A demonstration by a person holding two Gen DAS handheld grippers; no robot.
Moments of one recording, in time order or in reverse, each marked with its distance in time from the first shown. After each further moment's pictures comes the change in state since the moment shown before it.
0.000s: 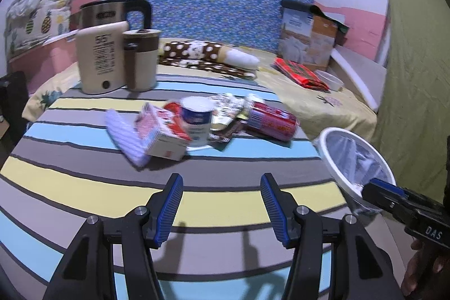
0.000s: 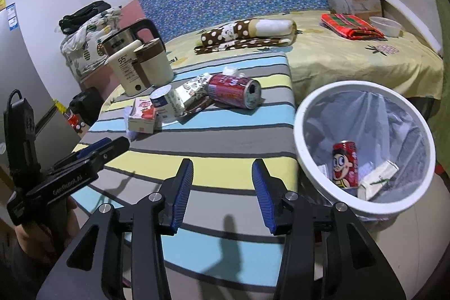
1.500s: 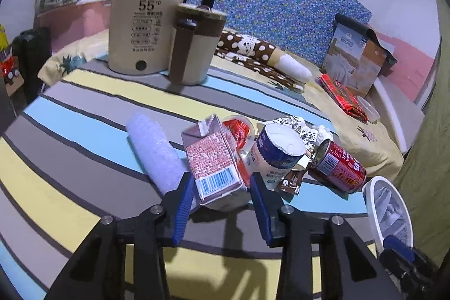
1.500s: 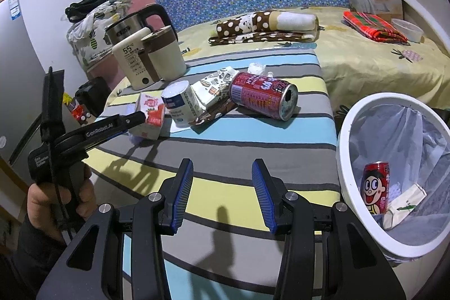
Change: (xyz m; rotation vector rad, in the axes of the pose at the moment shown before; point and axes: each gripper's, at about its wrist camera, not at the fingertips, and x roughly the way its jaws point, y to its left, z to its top) left arm 0.066 0.069 0.035 -0.215 0.031 0.098; right arm 0.035 0.016 0.017 -0.045 0.048 0.049
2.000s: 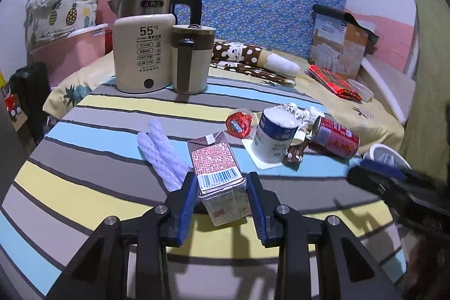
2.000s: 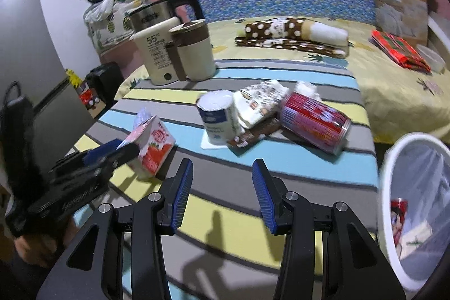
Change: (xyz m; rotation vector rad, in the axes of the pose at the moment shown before) left arm -0.044 0.014 -0.024 0.172 -0.047 0.002; right arm 0.041 0.047 0.027 -0.139 0.021 0.031
